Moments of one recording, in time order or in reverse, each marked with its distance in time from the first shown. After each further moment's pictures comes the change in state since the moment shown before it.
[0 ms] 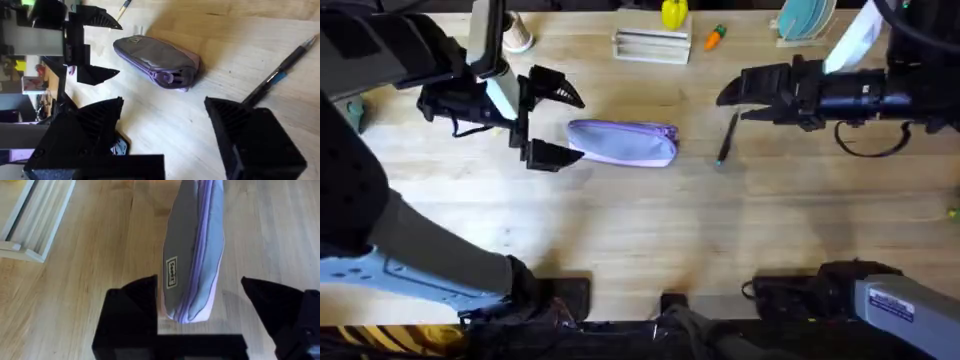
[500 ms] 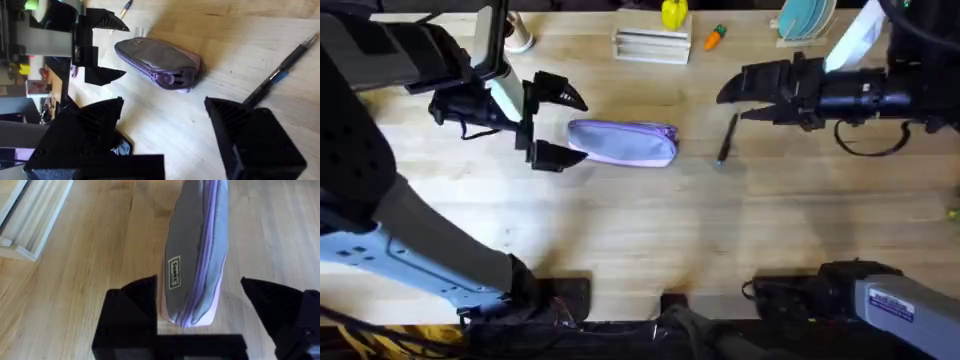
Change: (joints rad) left arm 0.000 0.079 0.001 0.019 0.042 0.007; right arm 0.000 0.000 0.000 0.011 0.000 0.031
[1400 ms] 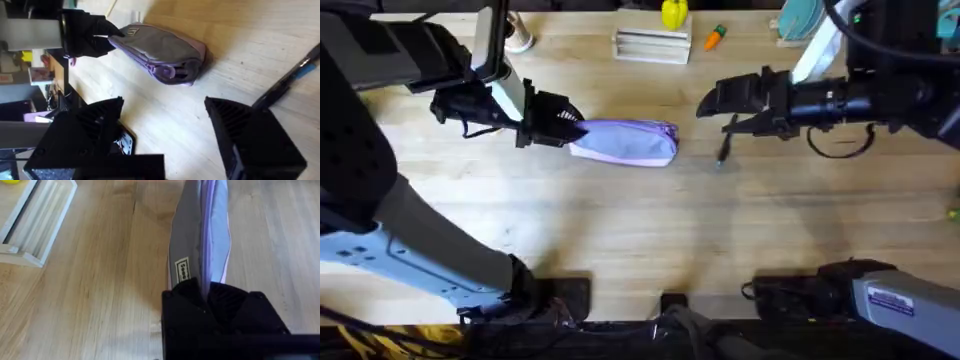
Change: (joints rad) left arm -0.005 0.000 0.003 0.034 -0.005 0.007; right arm 0.096 0.074 -0.027 0.054 0.028 0.065
